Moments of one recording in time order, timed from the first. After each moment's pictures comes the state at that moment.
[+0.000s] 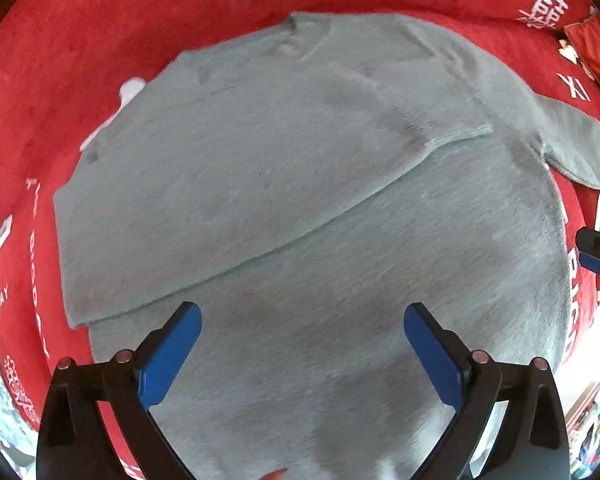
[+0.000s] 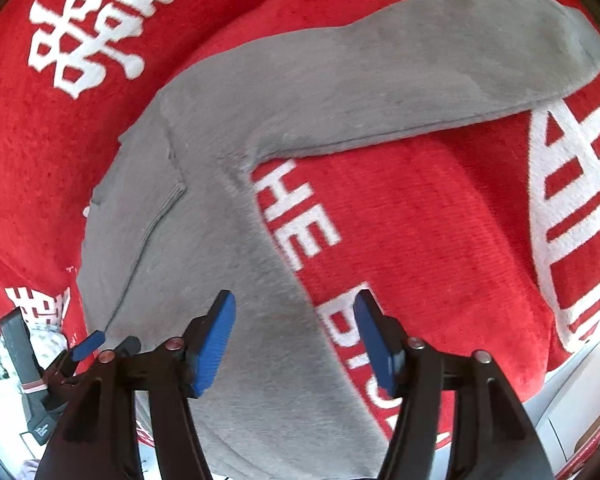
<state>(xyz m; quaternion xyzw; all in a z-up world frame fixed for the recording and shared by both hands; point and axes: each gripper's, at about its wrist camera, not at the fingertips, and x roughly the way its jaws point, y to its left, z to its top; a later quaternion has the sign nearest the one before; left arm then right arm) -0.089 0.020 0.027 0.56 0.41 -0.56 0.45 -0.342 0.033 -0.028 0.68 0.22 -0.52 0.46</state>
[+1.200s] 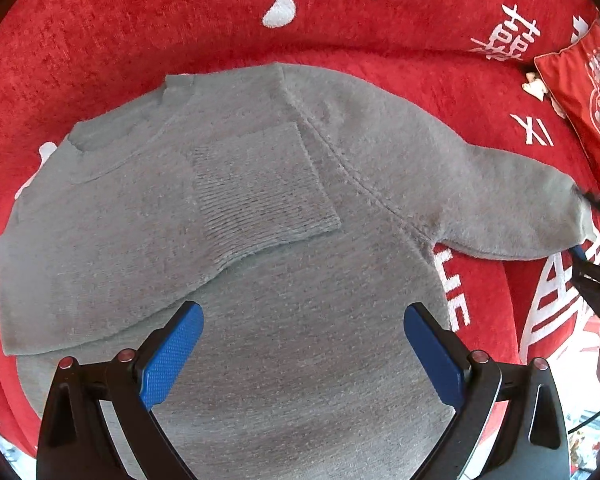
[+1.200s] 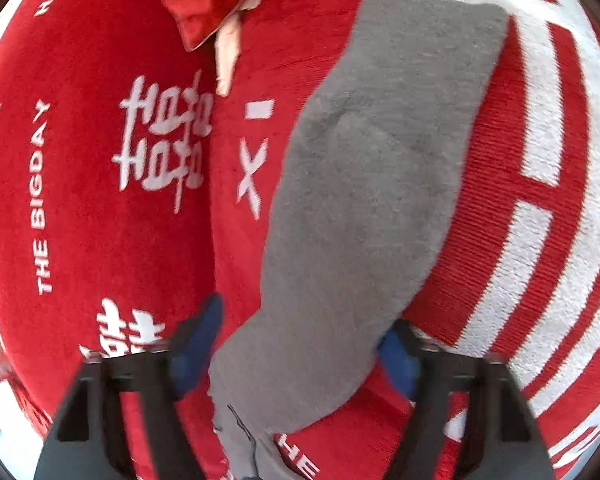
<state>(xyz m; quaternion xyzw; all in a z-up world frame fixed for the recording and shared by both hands) -0.205 -0.018 0.026 0.49 0.45 -0.60 0.44 -0.561 0.057 -0.052 0.70 -0.19 -0.59 0.35</state>
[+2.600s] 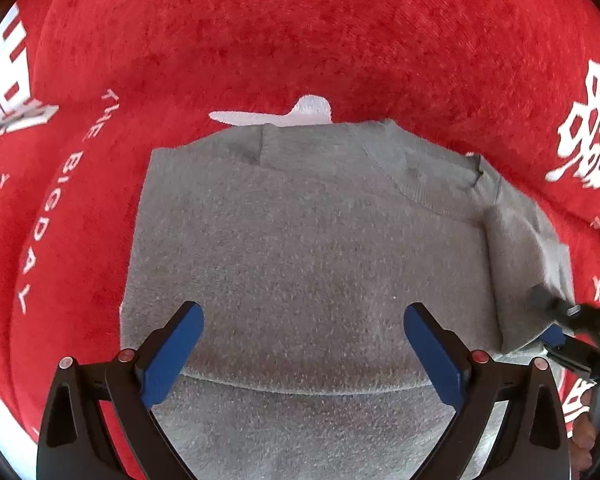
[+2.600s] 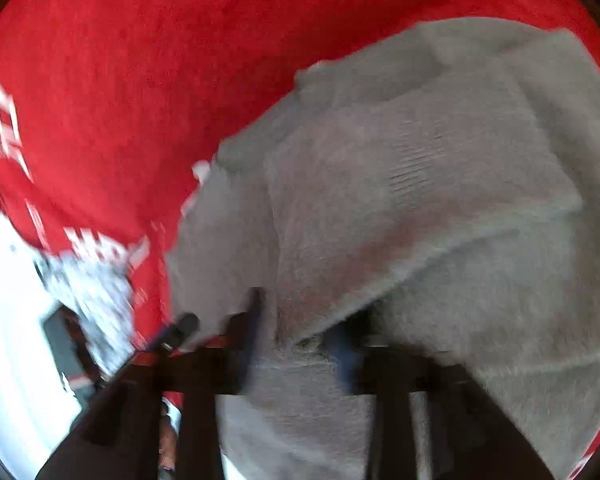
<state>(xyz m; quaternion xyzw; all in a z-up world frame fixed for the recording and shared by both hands) 0.059 -0.036 0.013 0.34 0.52 -0.51 0.59 -0.207 -0.091 -0.045 0.69 0.18 -0.37 0.60</state>
